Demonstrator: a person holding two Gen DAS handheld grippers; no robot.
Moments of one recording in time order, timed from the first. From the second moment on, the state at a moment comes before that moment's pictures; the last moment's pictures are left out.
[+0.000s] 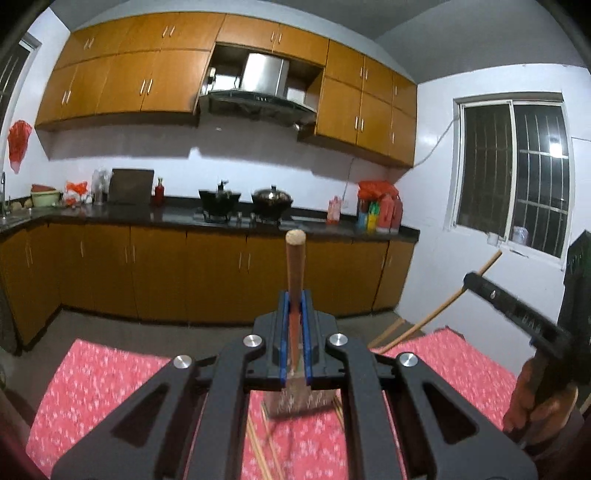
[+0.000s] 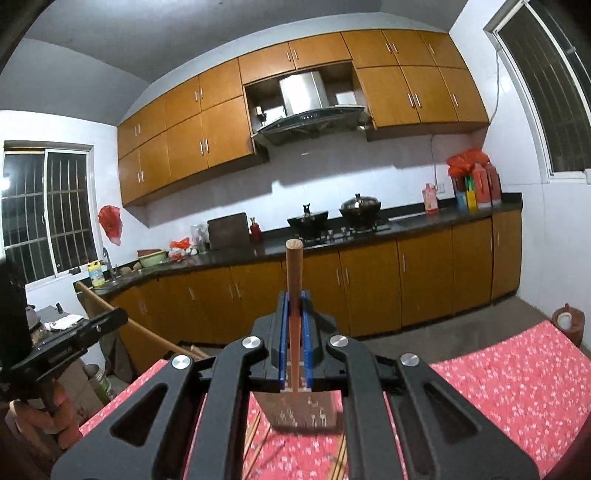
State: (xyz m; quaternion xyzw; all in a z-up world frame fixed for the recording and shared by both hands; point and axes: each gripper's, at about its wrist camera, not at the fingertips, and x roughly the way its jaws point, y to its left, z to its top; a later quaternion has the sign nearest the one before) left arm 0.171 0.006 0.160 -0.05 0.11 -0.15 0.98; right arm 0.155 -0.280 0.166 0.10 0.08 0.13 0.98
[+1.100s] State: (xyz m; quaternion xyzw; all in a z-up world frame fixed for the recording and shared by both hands) left arm 0.261 -0.017 0.099 -0.05 0.20 -0.14 0.97; right arm 0.233 -0.259 0.122 0.09 0.16 0.12 0.98
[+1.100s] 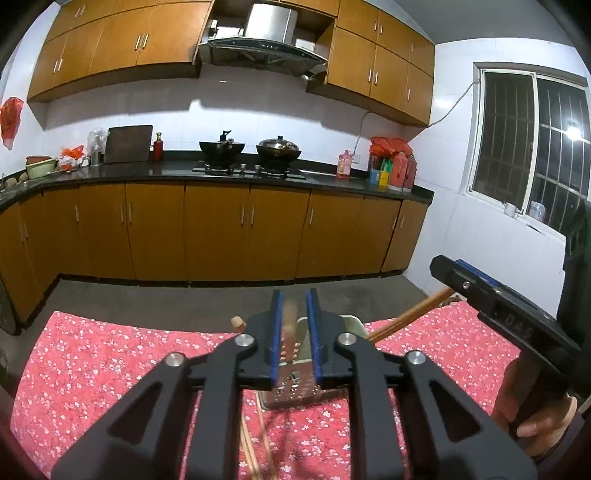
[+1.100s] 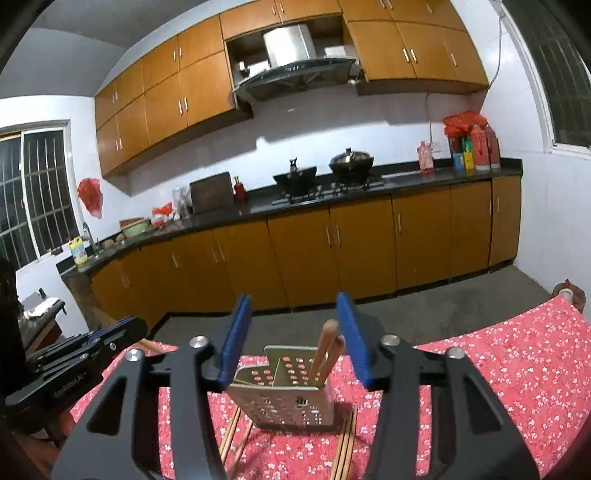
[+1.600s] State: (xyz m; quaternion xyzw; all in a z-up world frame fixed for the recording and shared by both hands) left arm 0.201 0.032 0.098 -0.07 0.17 -0.09 0.98; right arm 0.186 -0.295 0.115 0.08 0.15 0.06 0.98
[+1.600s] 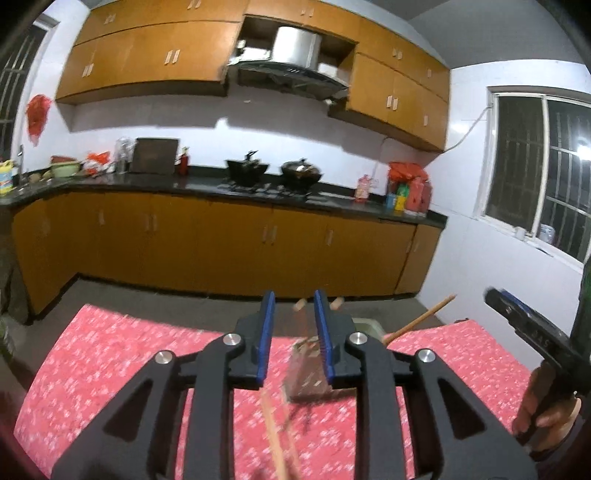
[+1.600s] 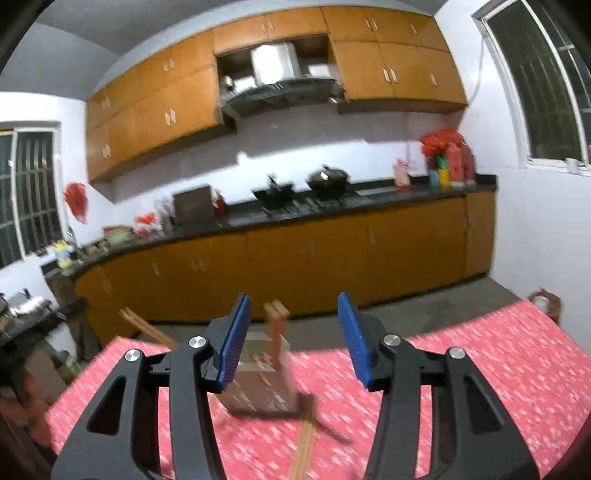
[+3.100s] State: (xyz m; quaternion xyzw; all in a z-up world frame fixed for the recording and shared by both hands) left arm 0.202 0.007 -0.103 -0.05 0.44 -0.11 0.89; right arm 0.205 -0.274 -0.091 0.04 0.44 0.05 0.89
